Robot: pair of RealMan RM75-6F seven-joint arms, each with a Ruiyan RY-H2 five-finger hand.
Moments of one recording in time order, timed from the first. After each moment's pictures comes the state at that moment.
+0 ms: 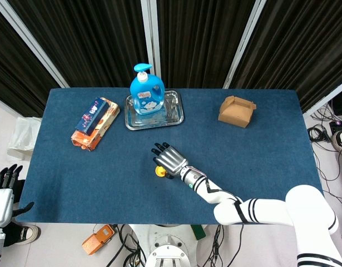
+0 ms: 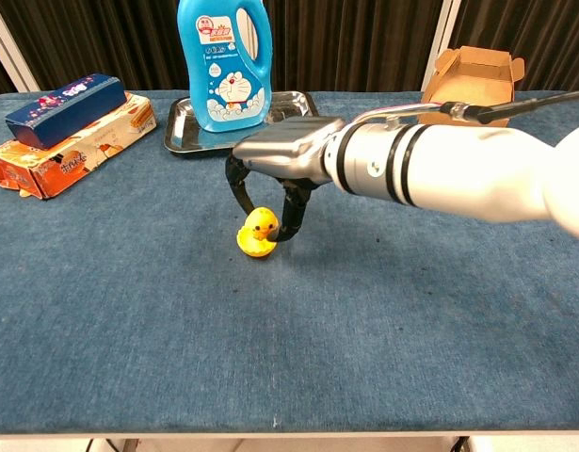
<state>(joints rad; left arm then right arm) 0.03 -1.24 -0.01 -1.44 1.45 1.53 0.04 1.10 -1.71 0.18 -1.43 -0.93 0.72 -0.61</state>
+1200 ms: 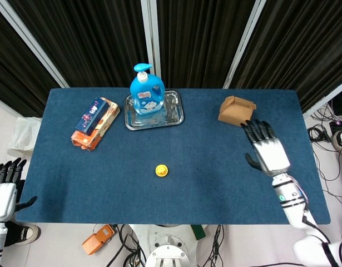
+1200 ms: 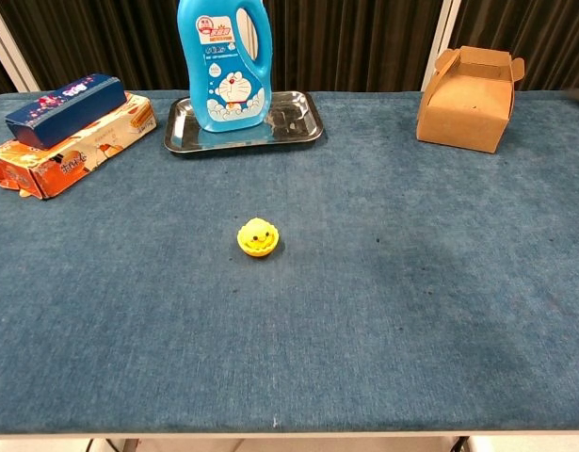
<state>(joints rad) 0.00 -1.22 -0.03 -1.46 1.48 1.52 0.05 0.55 -1.15 -0.04 -1.80 -1.26 1.43 -0.33</state>
